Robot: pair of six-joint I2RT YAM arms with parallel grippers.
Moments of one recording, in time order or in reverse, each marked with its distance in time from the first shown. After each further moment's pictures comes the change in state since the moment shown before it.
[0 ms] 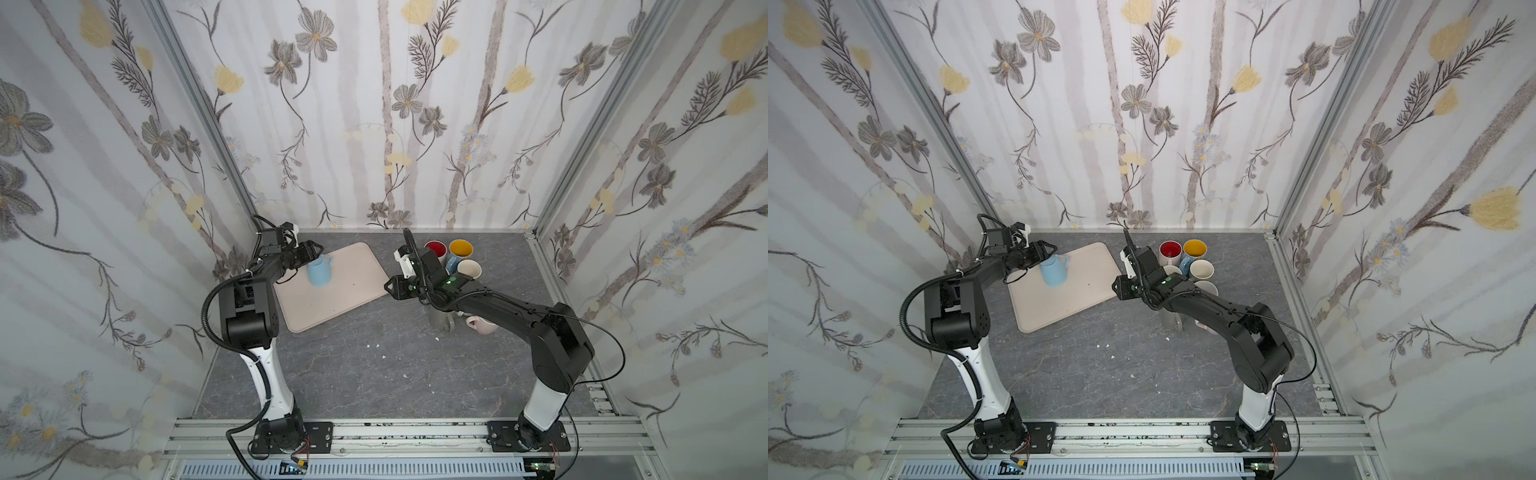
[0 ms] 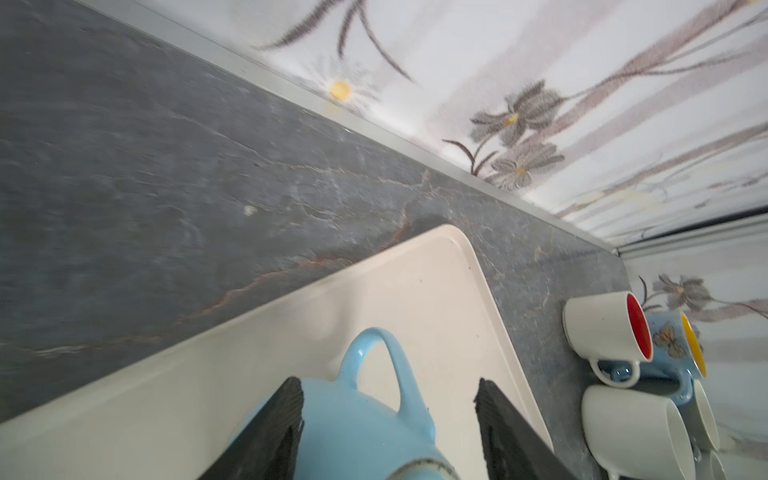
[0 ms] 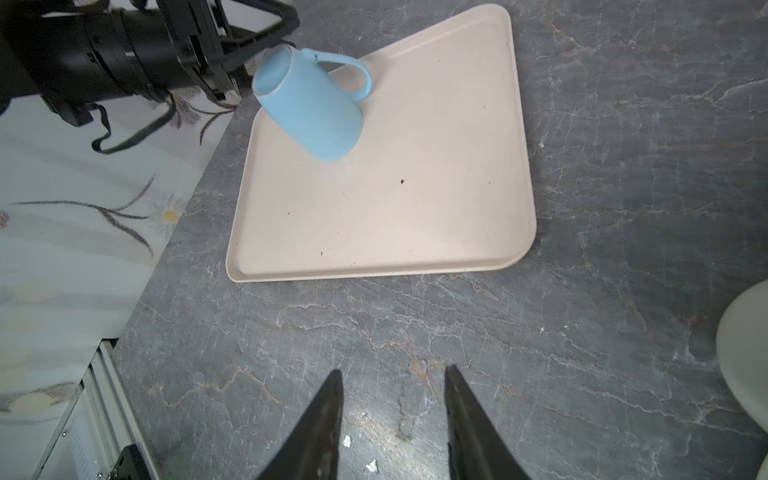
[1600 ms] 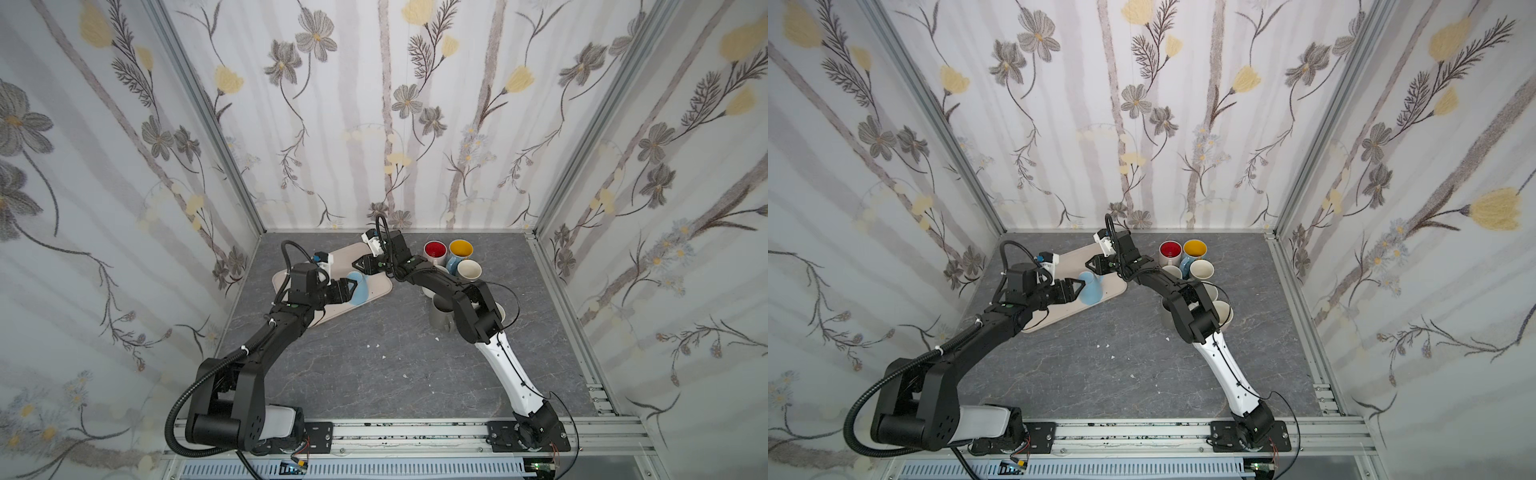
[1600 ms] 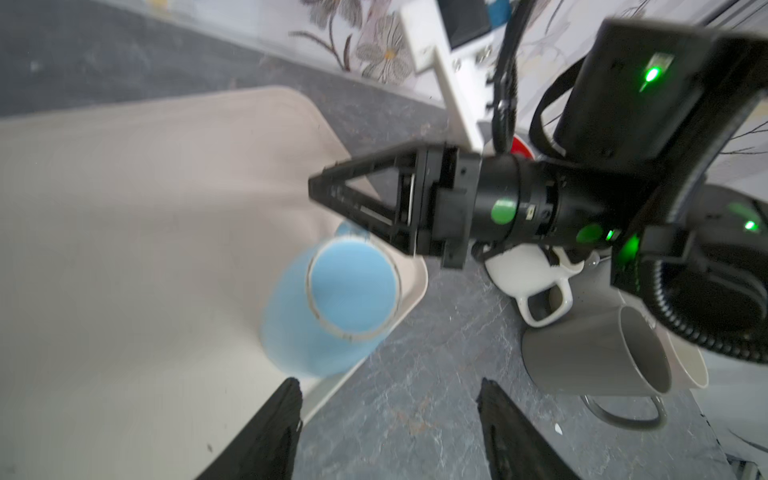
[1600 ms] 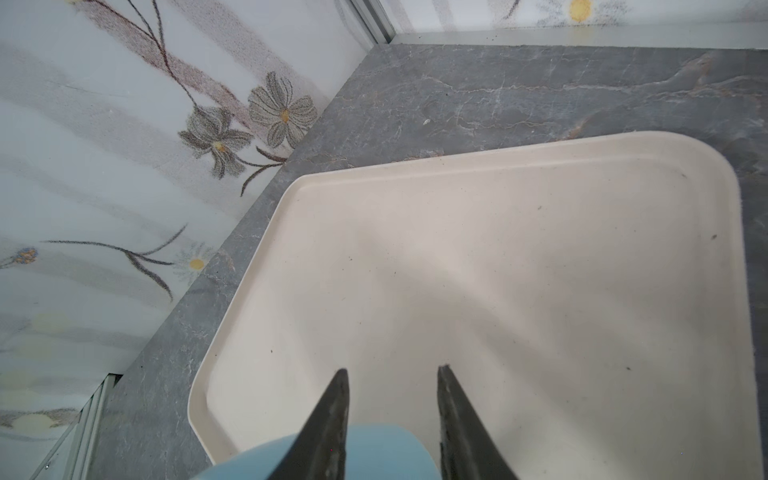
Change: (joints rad) left arm -0.309 -0.748 -0.769 0.155 -0.222 -0.082; right arm -0.069 0.798 0.836 0.121 -0.332 -0.089
